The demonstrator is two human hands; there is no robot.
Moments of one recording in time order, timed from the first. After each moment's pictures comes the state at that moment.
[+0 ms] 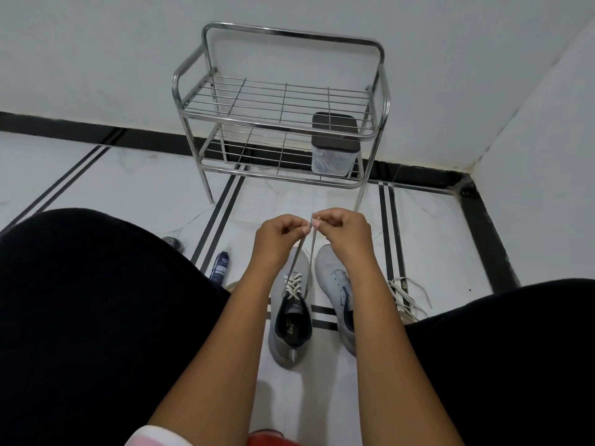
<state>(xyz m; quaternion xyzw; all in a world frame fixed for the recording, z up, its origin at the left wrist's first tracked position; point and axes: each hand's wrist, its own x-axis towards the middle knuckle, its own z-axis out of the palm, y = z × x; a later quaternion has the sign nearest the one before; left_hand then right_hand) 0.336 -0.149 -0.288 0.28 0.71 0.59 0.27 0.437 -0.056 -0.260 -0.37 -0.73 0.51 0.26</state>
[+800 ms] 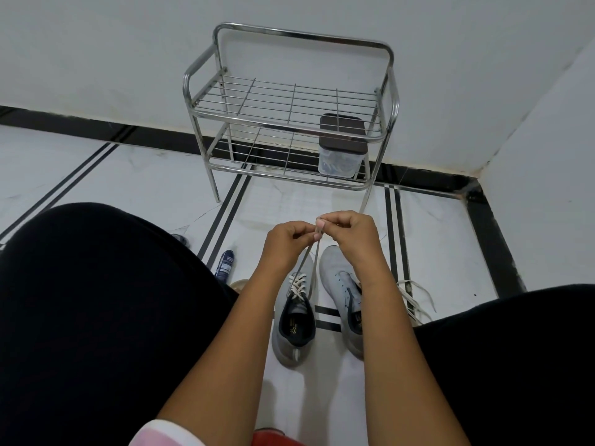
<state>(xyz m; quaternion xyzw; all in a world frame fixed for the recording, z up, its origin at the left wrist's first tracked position) 0.340 -0.151 -0.293 0.30 0.71 0.57 0.28 0.439 -0.055 -0.261 -0.35 -0.71 0.55 0.25</state>
